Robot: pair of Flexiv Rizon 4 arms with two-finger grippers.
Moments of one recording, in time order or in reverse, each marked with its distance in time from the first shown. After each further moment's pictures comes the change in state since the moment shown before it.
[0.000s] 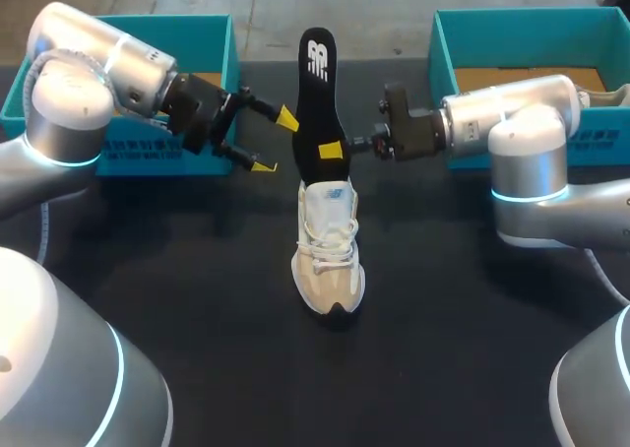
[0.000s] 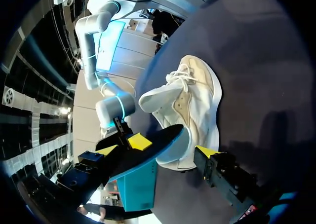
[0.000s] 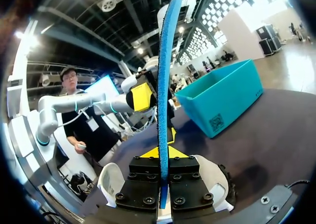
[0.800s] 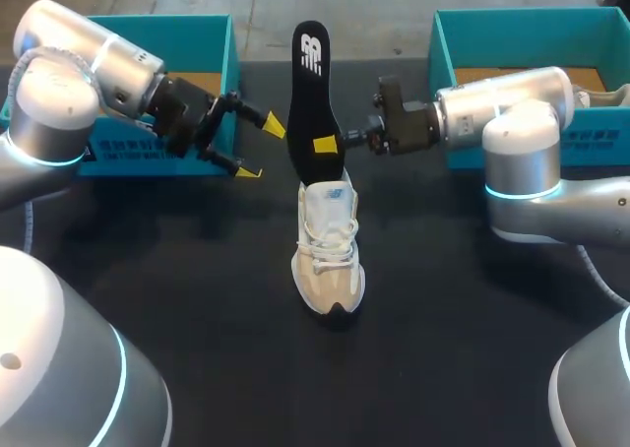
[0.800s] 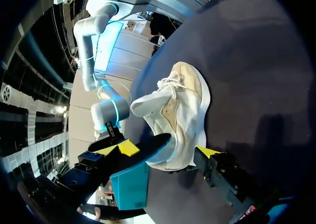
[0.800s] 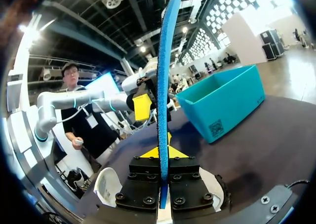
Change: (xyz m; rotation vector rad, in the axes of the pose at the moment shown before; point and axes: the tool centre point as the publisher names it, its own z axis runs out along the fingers) left arm 0.018 -0.009 -0.016 0.005 0.033 -0.022; right arm -0.004 0.010 0.005 0.008 -0.004 -0.042
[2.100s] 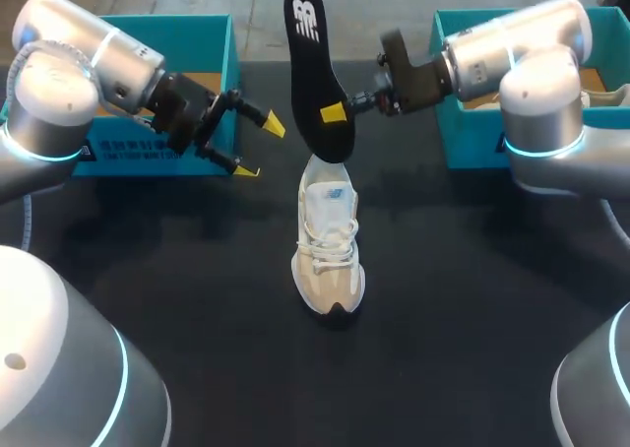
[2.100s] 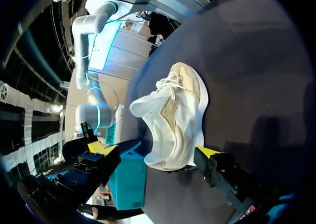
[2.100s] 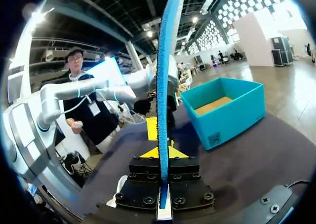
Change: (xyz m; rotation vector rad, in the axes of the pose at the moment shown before) left arm 0.000 -0.003 -0.003 0.001 0.043 -0.010; right arm 0.016 0.049 -0.022 0.126 0.001 -0.115
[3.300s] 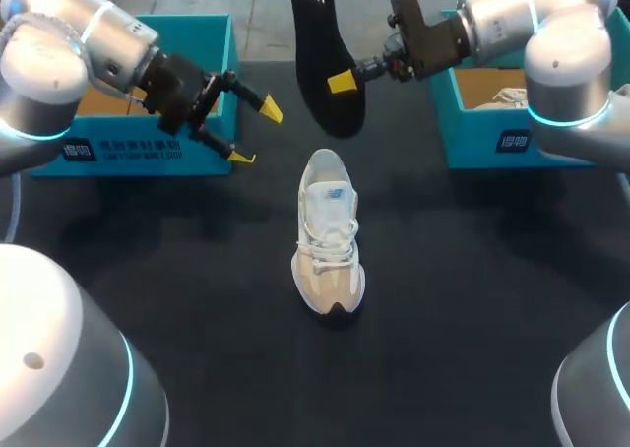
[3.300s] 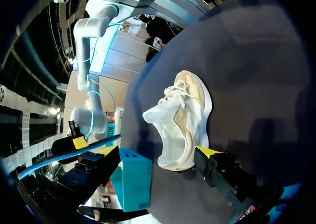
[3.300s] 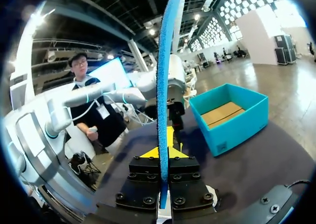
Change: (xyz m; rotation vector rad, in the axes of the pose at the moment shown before) left arm -0.029 -0.014 -0.016 0.008 0.030 0.013; right arm 0.039 0.050 -0.025 0.027 0.038 0.000
